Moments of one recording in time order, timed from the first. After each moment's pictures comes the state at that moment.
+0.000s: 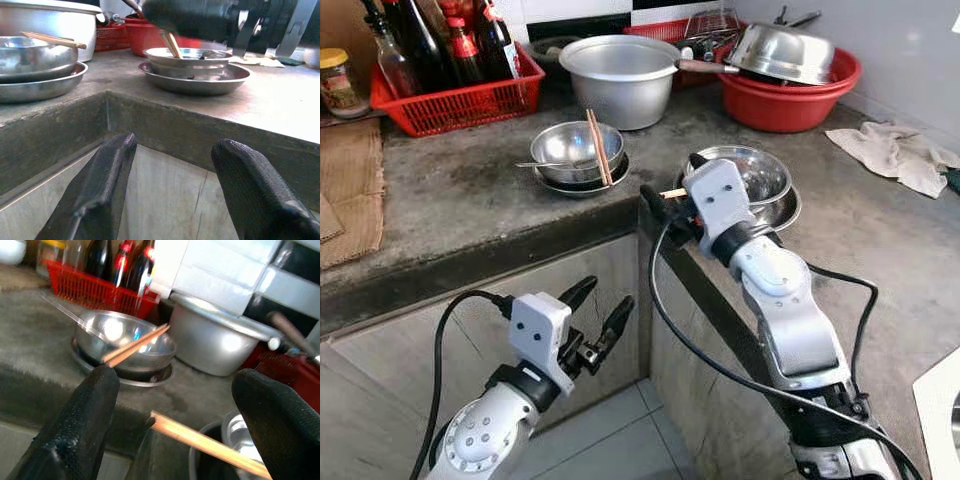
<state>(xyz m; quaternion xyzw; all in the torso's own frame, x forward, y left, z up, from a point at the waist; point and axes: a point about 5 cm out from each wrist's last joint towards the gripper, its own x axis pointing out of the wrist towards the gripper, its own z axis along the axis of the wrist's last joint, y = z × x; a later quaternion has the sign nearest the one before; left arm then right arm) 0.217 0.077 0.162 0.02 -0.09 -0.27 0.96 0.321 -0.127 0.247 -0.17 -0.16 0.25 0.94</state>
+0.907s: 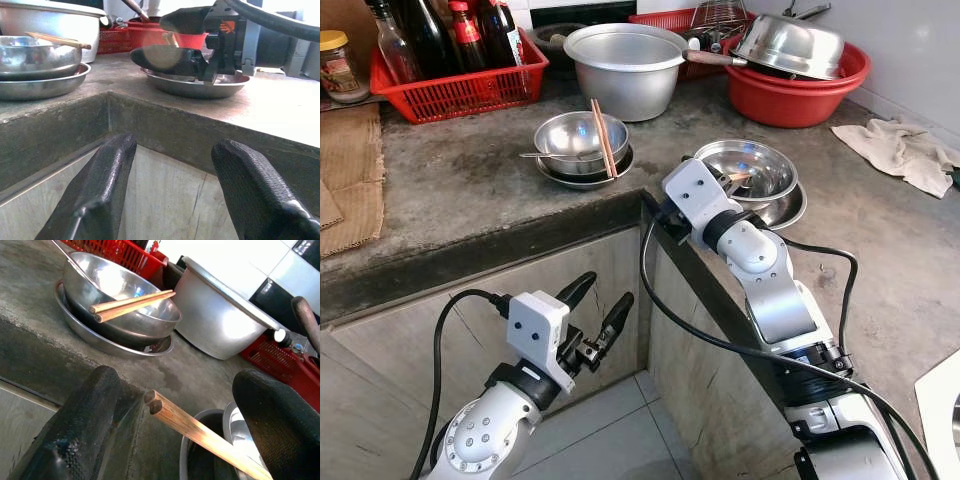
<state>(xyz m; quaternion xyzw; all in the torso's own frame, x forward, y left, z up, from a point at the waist) 0.214 0.073 0.162 0.02 -0.10 -0.27 0.96 0.345 -0.126 0.240 -0.26 -0.12 0.23 0.93</state>
